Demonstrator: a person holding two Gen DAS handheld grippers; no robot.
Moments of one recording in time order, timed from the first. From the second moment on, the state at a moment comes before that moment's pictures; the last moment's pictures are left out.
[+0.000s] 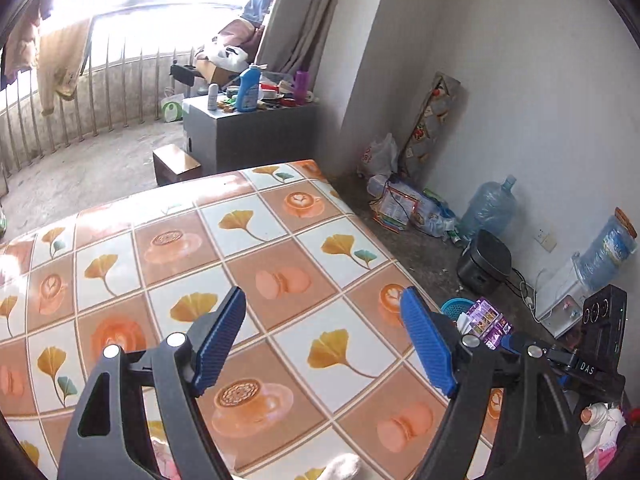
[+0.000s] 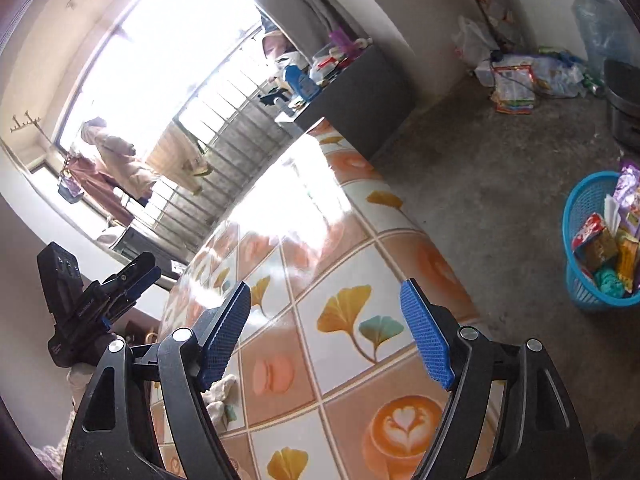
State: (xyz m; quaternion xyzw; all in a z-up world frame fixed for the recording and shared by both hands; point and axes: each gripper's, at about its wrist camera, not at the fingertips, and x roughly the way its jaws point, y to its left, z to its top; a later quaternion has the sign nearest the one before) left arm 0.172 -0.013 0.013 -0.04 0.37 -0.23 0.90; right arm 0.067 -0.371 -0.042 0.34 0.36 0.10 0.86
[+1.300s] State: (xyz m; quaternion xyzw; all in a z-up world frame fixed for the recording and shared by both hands) left arm 0.061 0.149 -0.063 -0.19 0.41 -0.18 0.87; right arm 0.094 -0.174 -0.049 0.10 0.50 0.26 0.82
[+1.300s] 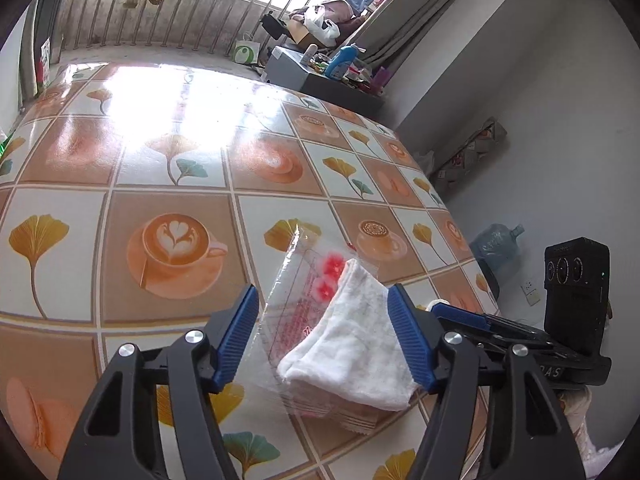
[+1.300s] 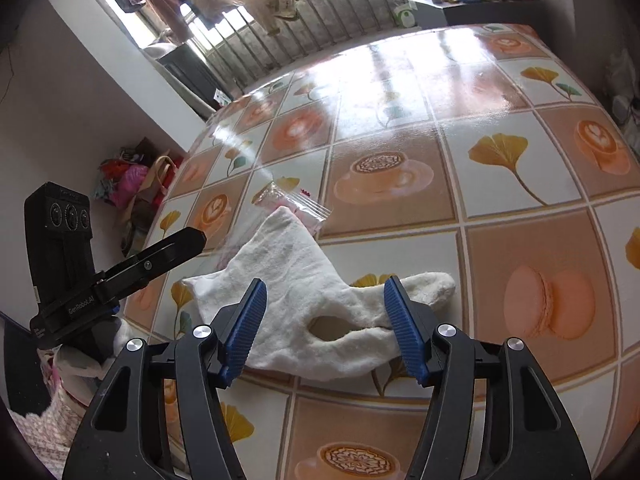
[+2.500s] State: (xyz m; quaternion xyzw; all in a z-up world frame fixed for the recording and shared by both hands) left arm 0.055 0.180 -0.071 -0.35 0.42 -0.29 0.78; right arm 0.100 -0.159 -0.060 0.09 0.49 0.21 0.84
